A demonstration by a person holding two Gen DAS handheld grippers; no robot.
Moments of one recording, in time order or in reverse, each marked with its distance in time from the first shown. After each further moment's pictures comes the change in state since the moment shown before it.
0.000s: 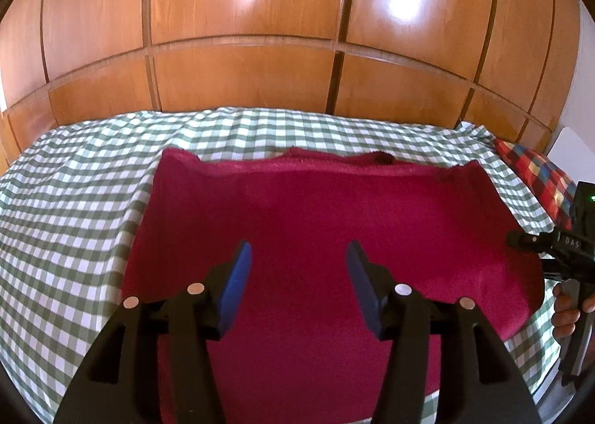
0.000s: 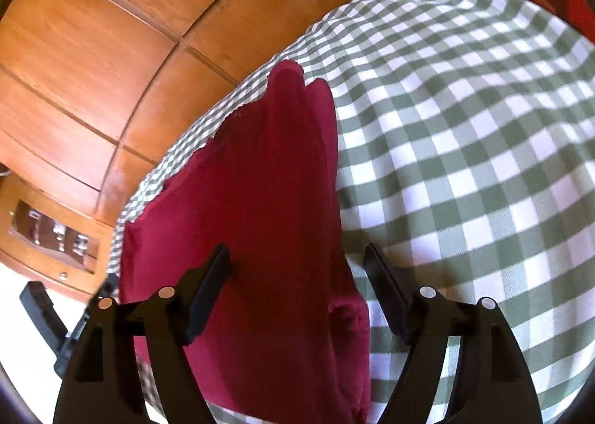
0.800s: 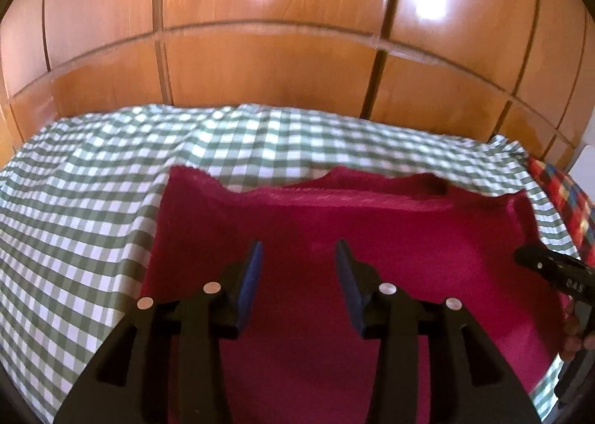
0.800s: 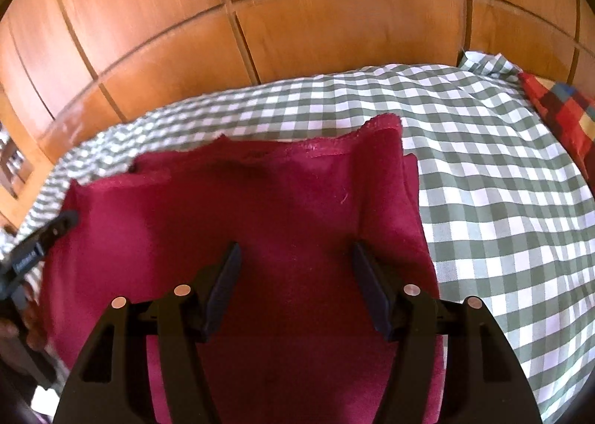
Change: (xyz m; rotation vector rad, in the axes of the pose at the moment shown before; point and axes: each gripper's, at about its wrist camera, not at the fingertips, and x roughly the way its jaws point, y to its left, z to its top) left arm 0.048 0.035 0.036 -0.040 0.013 0.037; right arm 0.043 0.086 0.023 -0.369 -0.063 -0.277
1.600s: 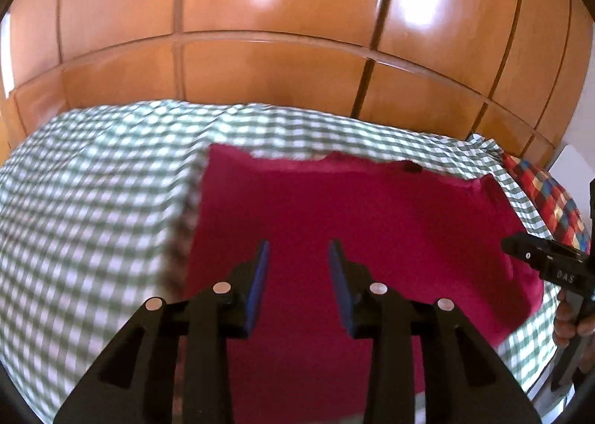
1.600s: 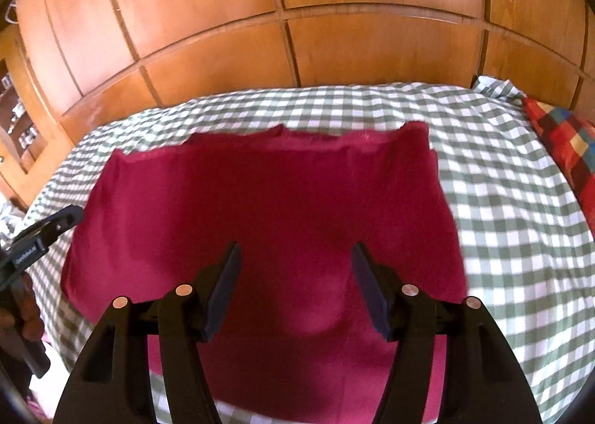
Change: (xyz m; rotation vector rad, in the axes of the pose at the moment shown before) left arm -0.052 0.027 -0.021 0.001 0.007 -0.067; right arm -0.045 0.050 -0.026 -0.102 -0.022 0.001
